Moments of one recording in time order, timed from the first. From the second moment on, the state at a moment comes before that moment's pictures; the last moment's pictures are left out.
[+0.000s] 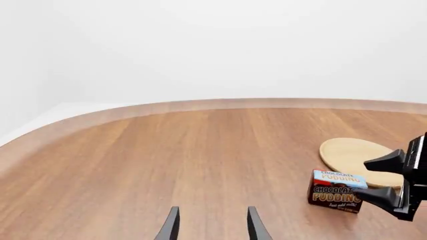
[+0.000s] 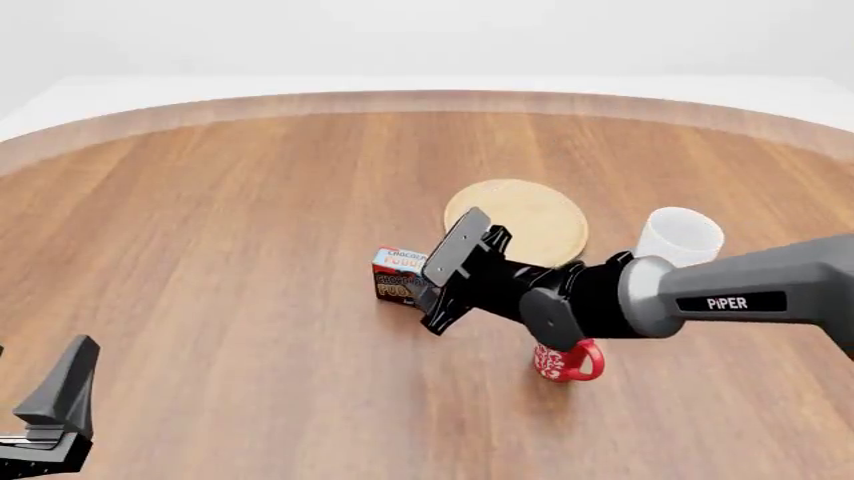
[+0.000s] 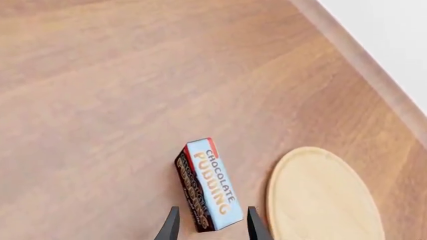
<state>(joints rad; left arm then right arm) 0.00 0.00 0.00 0.00 0.00 0.64 1.84 -0.92 -0.31 -0.44</state>
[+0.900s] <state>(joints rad) 0.00 0.00 0.00 0.00 0.00 0.61 1.94 -0.93 -0.37 -0.42</state>
